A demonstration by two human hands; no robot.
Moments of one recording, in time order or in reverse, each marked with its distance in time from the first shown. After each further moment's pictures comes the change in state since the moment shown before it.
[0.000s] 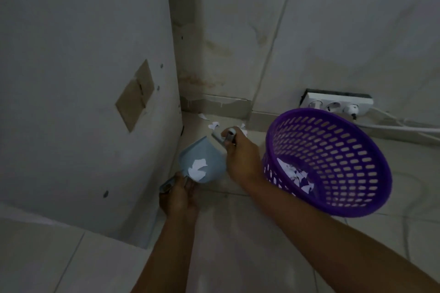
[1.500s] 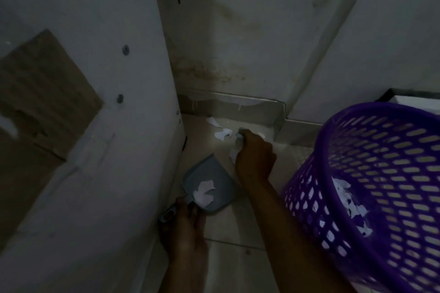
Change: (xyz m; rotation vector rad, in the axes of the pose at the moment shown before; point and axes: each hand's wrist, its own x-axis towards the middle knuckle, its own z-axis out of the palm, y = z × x) left_hand 0.126 -0.045 0.019 -0.003 0.141 0.029; right_hand 0.150 0.124 0.122 -0.348 0.282 0.021
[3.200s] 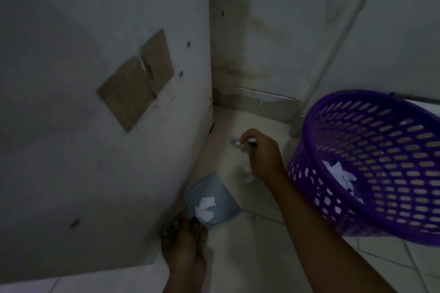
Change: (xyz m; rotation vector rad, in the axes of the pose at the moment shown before) left_hand -0.072 0.002 -0.094 -0.094 0.144 0.076; right_hand -0.036 -0.008 -0.057 0.448 -0.552 -0.091
